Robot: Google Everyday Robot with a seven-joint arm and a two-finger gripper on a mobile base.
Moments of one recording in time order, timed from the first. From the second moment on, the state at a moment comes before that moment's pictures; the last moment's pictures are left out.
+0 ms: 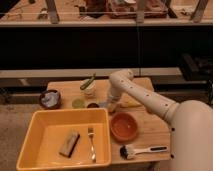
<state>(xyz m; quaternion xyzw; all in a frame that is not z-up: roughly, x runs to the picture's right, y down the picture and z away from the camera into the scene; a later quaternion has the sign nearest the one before) 0.033 0.100 0.919 0.11 -0.33 -0.94 0.05</state>
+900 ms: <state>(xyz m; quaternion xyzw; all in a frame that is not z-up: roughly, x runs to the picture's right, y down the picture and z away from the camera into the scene) 0.059 0.109 0.922 0.09 -0.33 -0.94 0.08</state>
